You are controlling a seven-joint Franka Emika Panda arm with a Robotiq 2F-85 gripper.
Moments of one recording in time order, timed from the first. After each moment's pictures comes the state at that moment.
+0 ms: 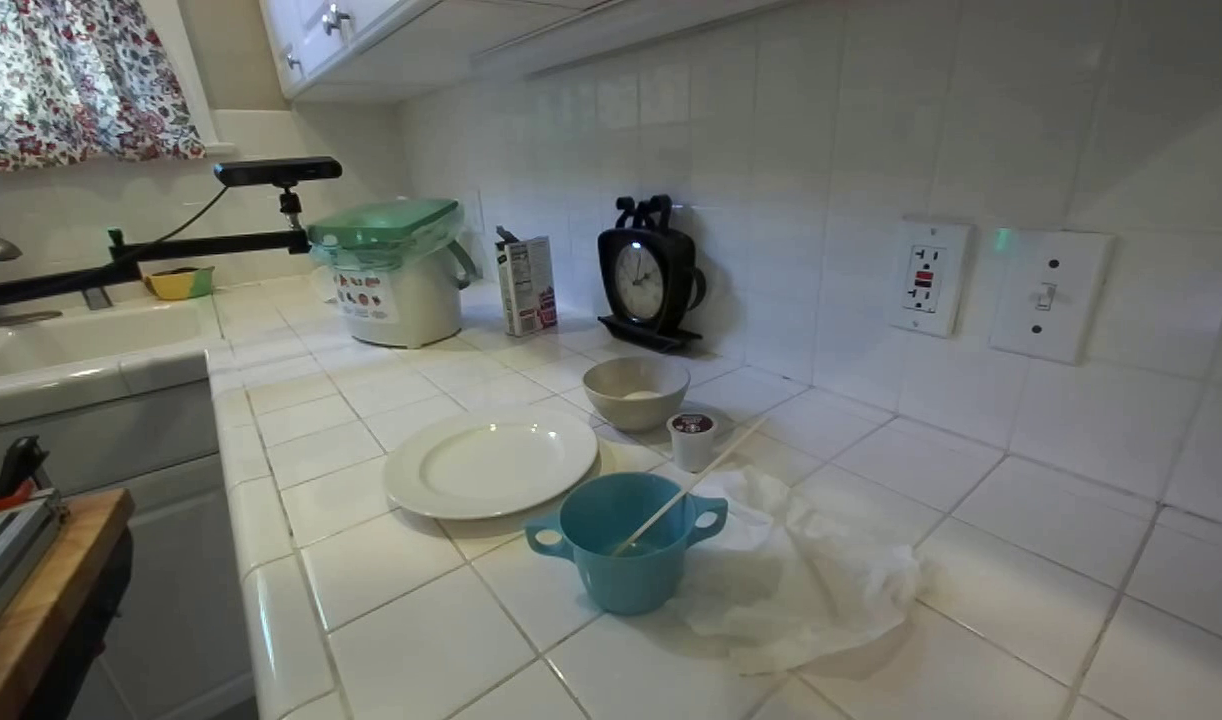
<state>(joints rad) -0.25 0.05 -0.33 -1.57 0.92 1.50 -1.81</state>
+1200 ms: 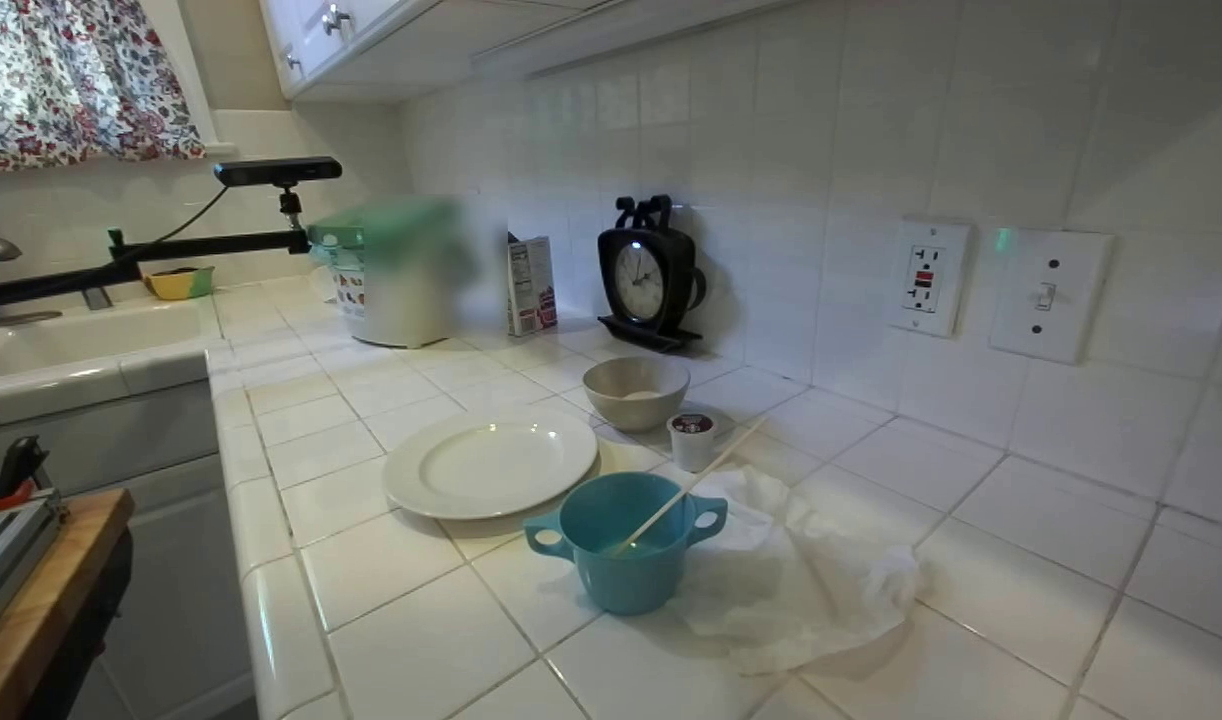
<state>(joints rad) -0.30 0.07 -0.32 -1.56 0.96 1.41 -1.88</state>
